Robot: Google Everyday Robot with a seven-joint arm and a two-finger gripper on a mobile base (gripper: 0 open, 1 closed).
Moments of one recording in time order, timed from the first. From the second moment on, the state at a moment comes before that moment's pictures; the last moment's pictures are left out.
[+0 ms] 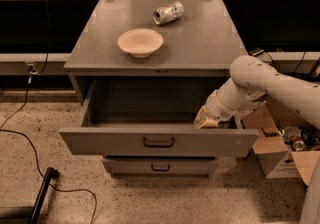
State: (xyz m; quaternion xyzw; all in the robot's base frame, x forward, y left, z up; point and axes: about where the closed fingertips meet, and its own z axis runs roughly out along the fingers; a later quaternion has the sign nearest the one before) arm 0.583 -0.146 0.627 -0.68 0.70 0.17 0.18
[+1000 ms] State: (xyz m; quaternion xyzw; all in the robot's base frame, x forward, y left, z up) arm 0.515 -0.152 0.638 -0.71 0.65 0.25 0.12
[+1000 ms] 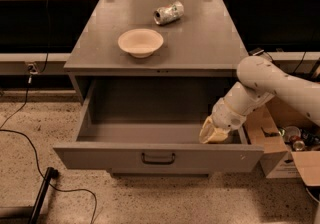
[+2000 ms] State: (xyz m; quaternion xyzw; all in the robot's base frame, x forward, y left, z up) arm 0.455 -0.162 0.654 -0.67 0.68 0.27 0.14
